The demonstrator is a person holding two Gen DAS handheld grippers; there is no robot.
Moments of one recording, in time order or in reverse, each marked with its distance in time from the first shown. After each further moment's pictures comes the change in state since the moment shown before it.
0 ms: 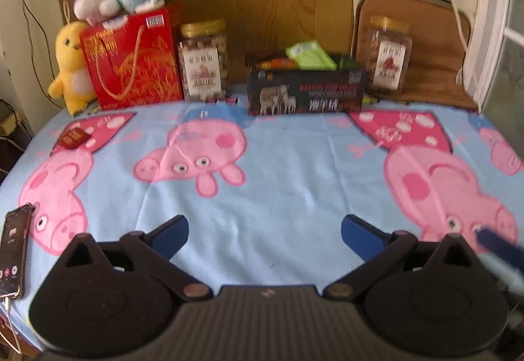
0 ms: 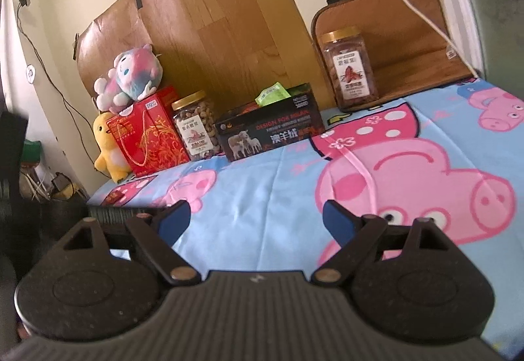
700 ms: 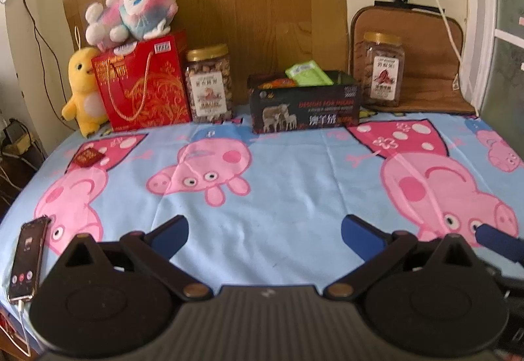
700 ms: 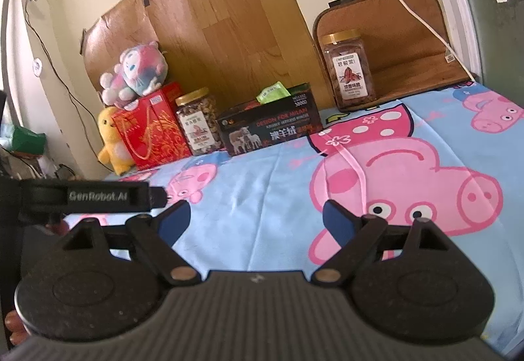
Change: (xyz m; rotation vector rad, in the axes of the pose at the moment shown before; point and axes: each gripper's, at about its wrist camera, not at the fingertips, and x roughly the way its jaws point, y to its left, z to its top) left arm -0.009 -0.007 -0.015 0.035 -0.057 0.037; right arm -0.009 -0.002 -0.004 -0.024 0.006 0.004
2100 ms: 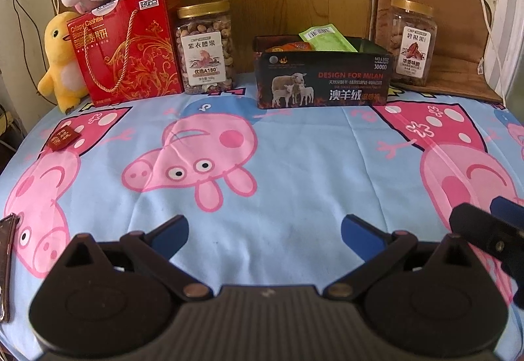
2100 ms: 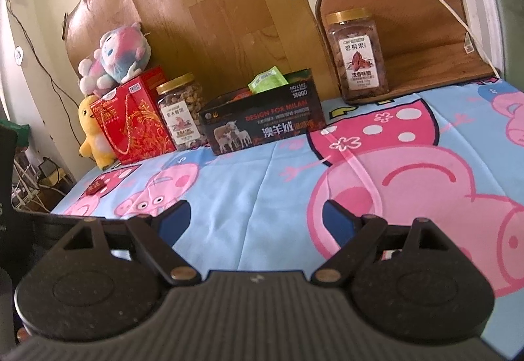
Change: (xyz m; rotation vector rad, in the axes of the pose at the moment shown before) left arm 0.078 0.016 0.018 -0.024 0.110 -0.011; right arm 0.065 -0.015 0.025 -0.015 0.069 0.009
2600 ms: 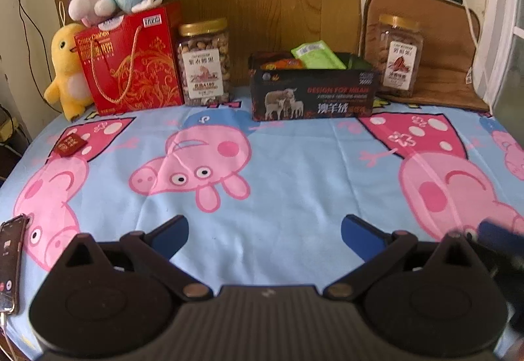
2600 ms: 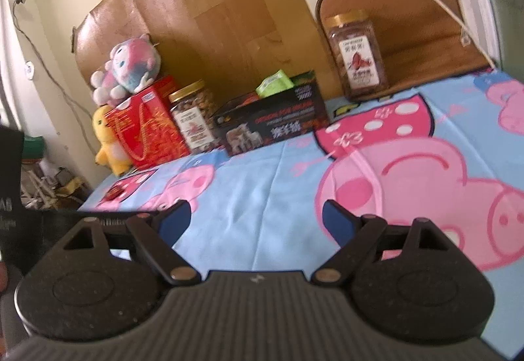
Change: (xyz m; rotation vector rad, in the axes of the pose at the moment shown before) left arm -0.037 -0.008 -0.001 0.000 -0.037 -0.006; right arm -0.026 -0.001 -0.002 0.060 0.010 0.055
